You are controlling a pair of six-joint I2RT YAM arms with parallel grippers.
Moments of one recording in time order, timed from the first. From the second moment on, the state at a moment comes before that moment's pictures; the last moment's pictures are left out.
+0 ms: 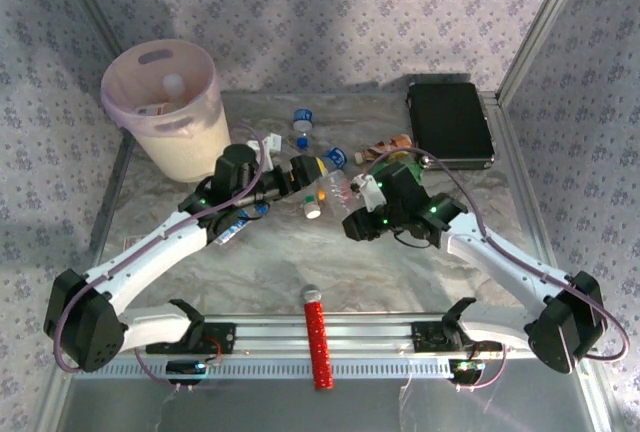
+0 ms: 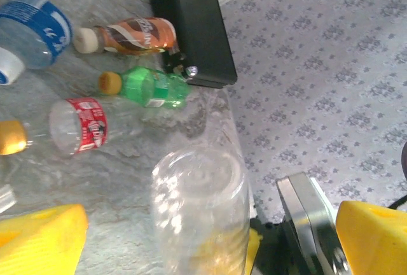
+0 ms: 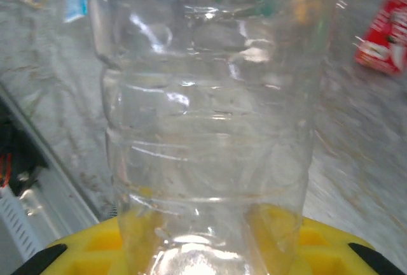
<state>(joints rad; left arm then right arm) -0.66 1.20 0.89 -0.03 0.34 -0.98 0.70 1.17 0.92 -0.60 -0.33 0.21</state>
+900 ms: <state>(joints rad) -0.72 1.27 0.89 0.13 0.30 -1.08 0.76 1.20 0.99 -0.47 -0.33 0.19</state>
